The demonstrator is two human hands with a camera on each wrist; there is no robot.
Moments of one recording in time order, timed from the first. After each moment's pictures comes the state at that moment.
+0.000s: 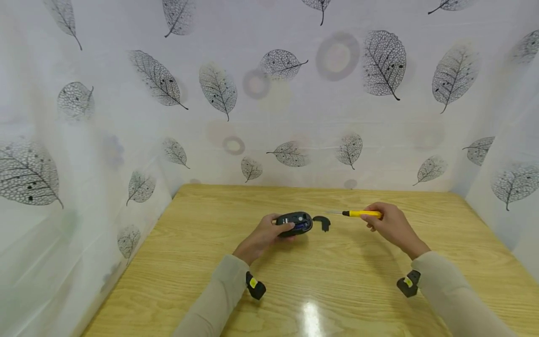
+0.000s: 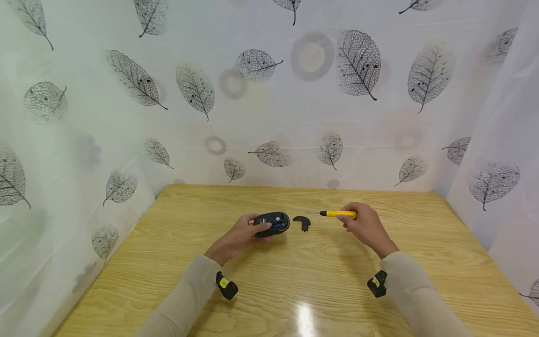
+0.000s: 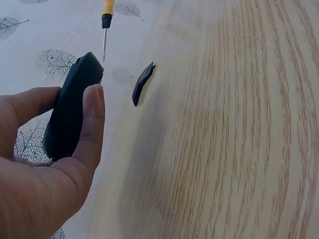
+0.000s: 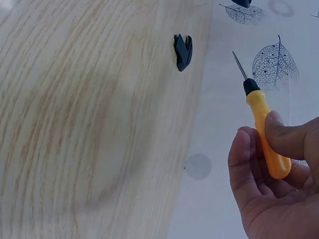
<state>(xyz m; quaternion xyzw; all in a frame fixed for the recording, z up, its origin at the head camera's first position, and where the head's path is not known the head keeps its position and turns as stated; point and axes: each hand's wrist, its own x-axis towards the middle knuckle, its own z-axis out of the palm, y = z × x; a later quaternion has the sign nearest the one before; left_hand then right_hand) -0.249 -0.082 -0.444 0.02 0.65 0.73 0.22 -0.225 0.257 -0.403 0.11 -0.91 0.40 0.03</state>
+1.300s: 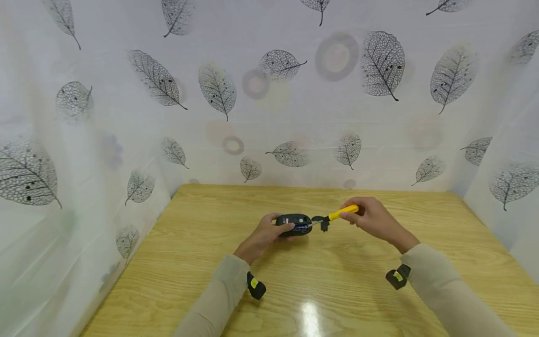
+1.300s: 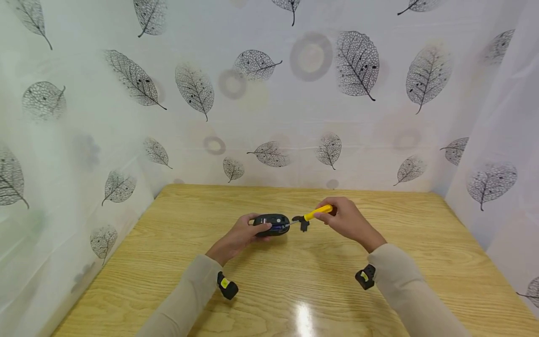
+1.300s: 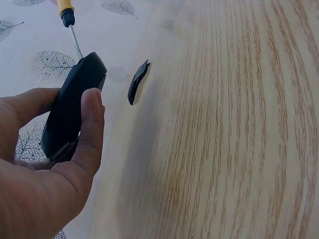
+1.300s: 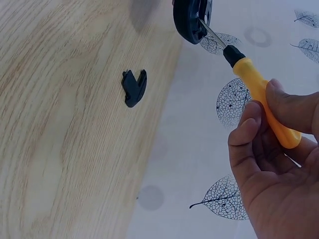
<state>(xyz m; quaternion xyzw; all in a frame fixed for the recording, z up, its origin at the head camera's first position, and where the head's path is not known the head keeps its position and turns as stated) -0.249 -0.077 -0.443 0.01 0.67 0.71 0.20 -0.227 0.221 -0.371 0.20 -0.89 0.40 0.00</state>
